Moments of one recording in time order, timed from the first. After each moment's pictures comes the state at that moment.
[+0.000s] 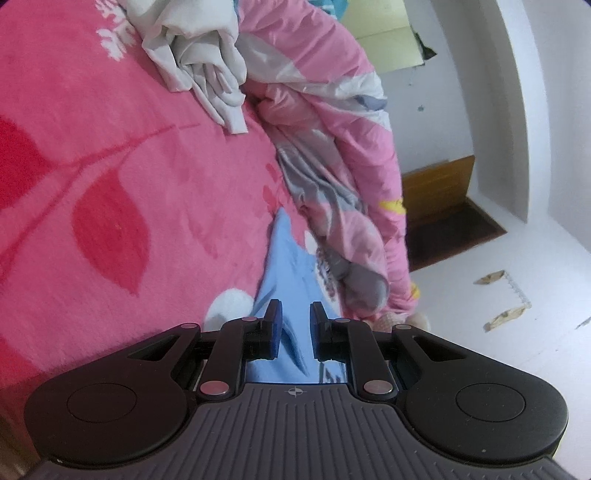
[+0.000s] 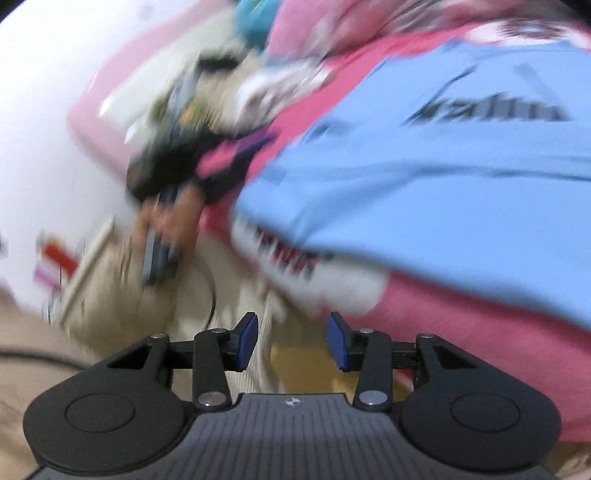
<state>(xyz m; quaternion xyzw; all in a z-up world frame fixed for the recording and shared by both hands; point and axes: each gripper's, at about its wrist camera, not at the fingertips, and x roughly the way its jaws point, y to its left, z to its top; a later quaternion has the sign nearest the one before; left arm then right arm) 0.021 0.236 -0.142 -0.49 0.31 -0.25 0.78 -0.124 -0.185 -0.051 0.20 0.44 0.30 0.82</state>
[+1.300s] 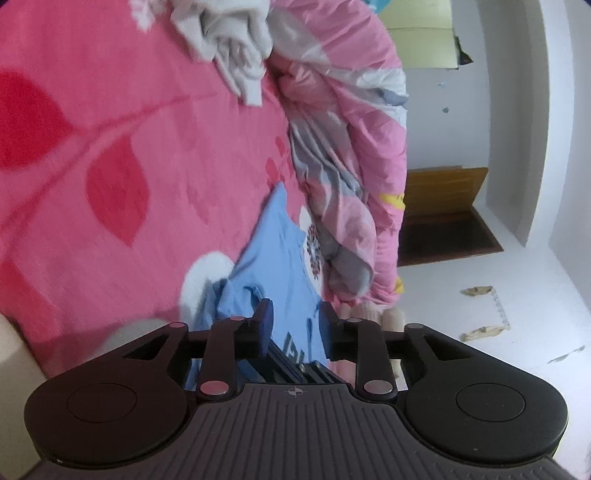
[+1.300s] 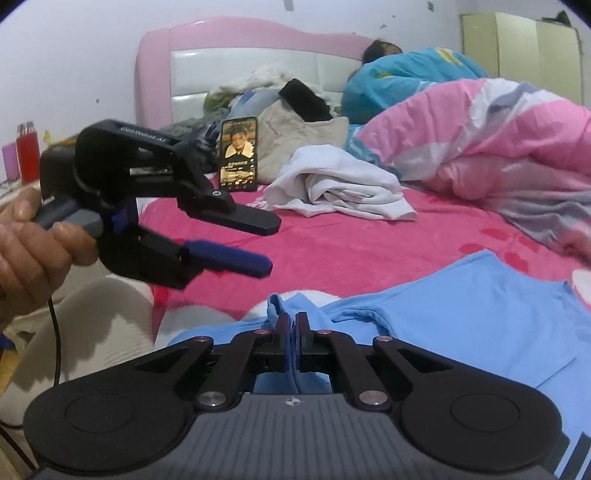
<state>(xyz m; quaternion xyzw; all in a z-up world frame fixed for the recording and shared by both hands) 0.018 0.250 -0.132 -0.56 0.37 -0.25 0.70 0.007 -0.040 -0.051 -0.09 0.25 0.38 0.88</state>
